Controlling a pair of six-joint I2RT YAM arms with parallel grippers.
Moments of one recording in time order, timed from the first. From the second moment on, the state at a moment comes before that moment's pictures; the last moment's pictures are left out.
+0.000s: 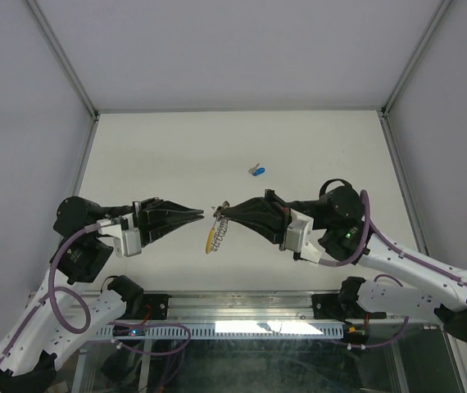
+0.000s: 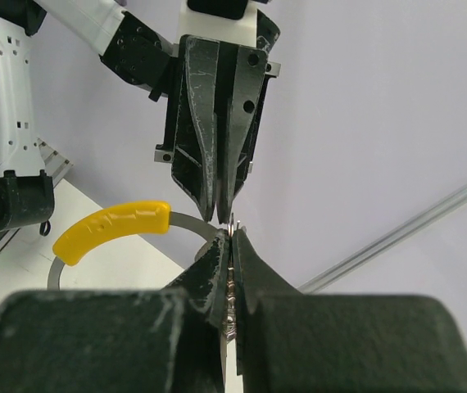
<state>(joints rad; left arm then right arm) -0.56 0.61 0.86 0.08 1.02 0.39 1.03 0.94 0.87 0.43 -0.74 -0.67</state>
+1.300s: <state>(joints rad) -0.56 0.63 0.84 0.21 1.13 0.31 1.08 1.01 0.84 0.56 -0.72 -0.58</state>
